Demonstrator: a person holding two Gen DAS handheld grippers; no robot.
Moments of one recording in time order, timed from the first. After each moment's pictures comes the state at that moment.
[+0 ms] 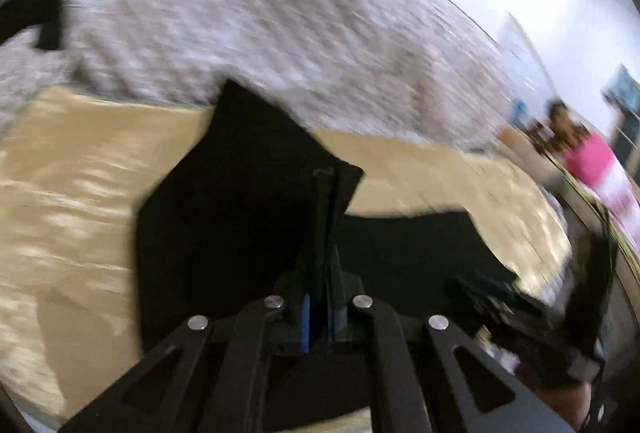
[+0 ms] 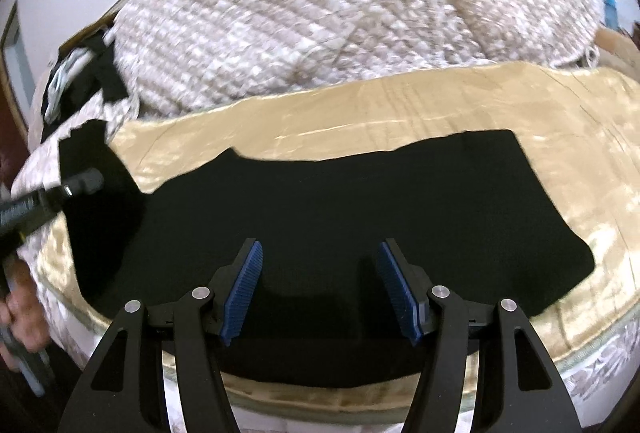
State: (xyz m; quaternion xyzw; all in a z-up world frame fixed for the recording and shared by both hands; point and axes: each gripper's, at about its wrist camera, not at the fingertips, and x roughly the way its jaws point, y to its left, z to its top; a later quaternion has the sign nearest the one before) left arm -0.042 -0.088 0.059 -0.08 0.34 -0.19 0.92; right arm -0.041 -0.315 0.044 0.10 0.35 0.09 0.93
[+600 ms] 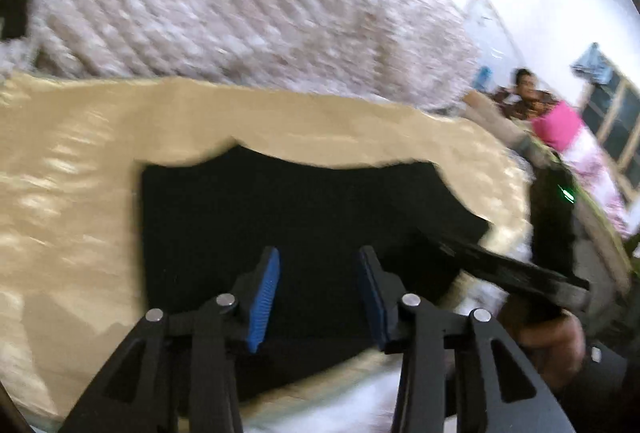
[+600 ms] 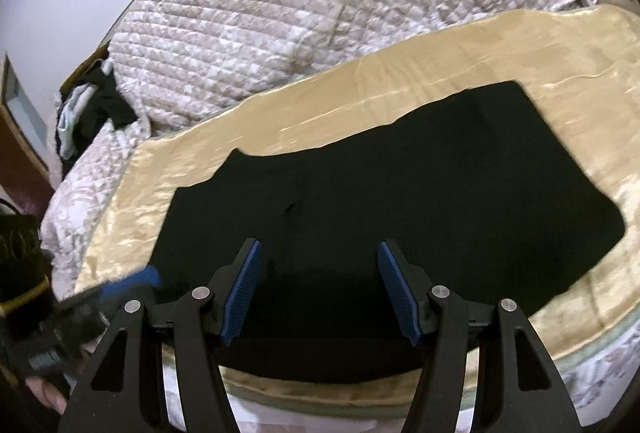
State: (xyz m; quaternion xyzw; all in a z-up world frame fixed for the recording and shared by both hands) left arm -0.047 -0.060 0.056 -0.07 0.37 -0.22 0.90; right arm -0.029 -0.323 0.028 0.18 0.39 0.15 0.89
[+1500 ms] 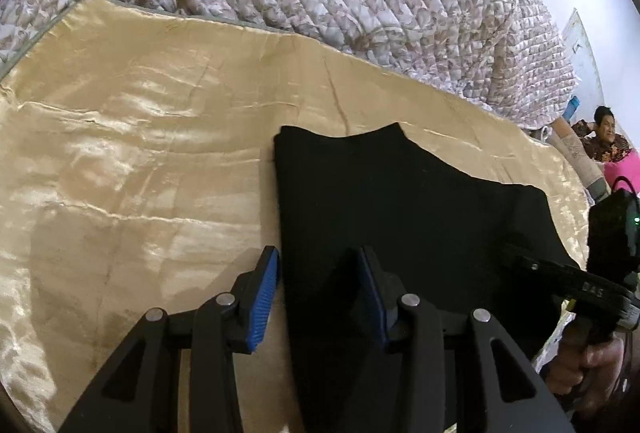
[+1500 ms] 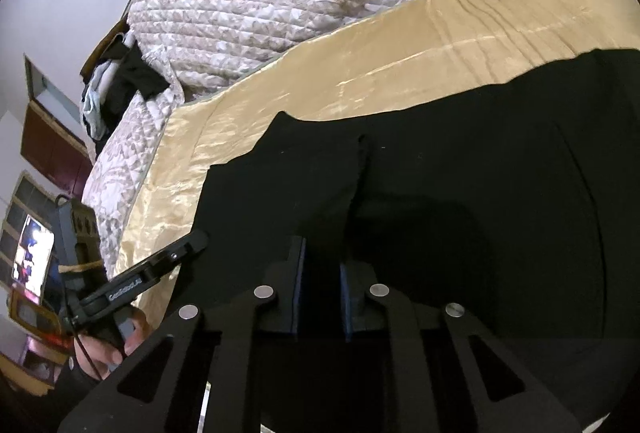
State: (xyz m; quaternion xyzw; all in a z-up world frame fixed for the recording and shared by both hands) left arm 0.005 -0.005 0.002 -0.12 0.43 -0.11 0.89; right arm 0.026 -0.284 0.005 0.22 0.45 0.23 0.83
